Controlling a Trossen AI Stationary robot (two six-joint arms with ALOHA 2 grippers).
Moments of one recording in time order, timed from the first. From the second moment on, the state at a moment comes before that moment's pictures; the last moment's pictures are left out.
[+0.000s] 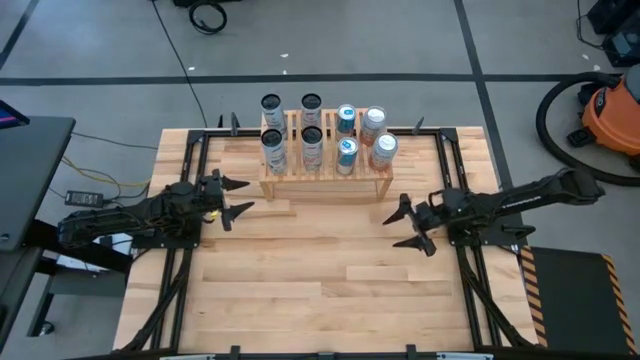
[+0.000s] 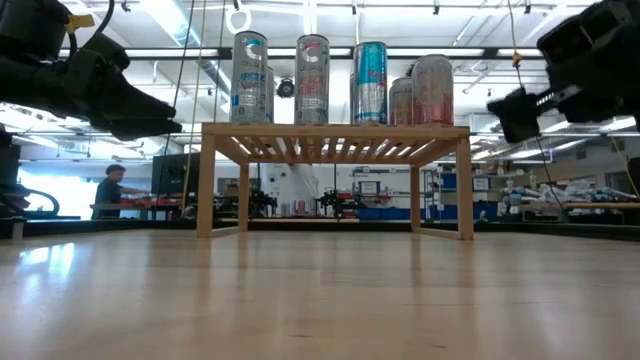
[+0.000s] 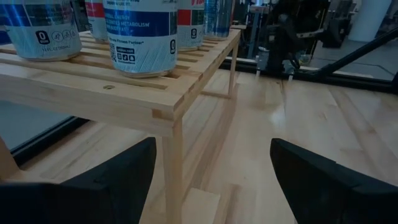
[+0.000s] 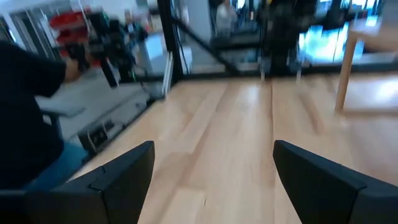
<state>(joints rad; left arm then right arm) 0.20 0.16 0.06 -0.02 -0.13 -0.07 0.05 0.68 0.01 0.56 -0.28 0.10</state>
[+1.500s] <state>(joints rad) 0.20 0.00 0.06 -0.01 -0.13 -0.07 -0.17 0.17 0.01 0.57 -0.28 0.10</state>
